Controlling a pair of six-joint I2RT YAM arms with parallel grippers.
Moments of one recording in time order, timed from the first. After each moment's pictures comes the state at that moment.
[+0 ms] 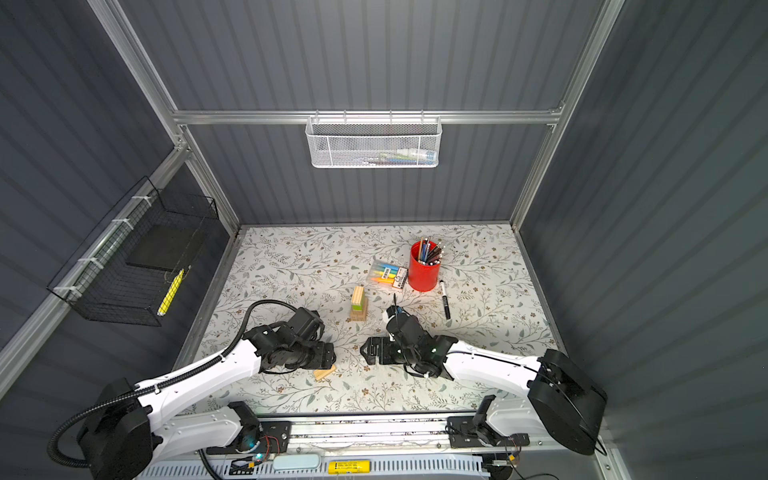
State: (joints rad) left arm -0.77 1.18 0.67 -0.69 0.05 -0.64; right arm 0.93 1.27 0.59 -0.08 -0.12 0.83
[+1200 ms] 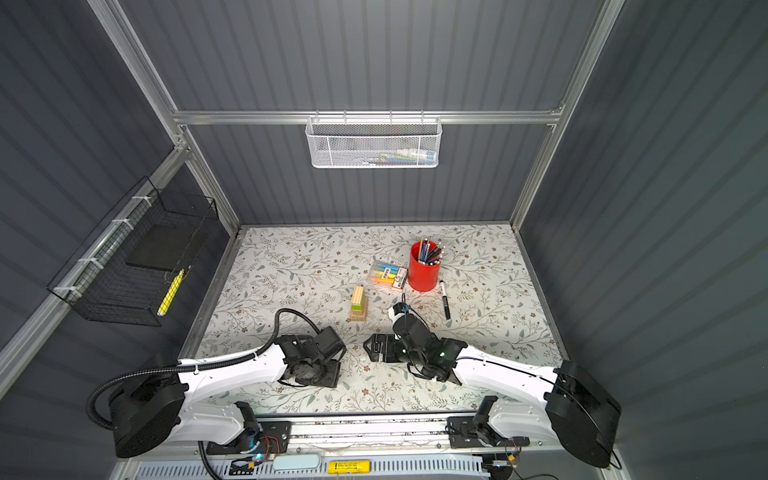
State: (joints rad) left arm -0.98 1.37 0.68 -0.71 -0.06 -0.80; right arm 0.92 1.18 0.56 -0.07 -0.06 0.84
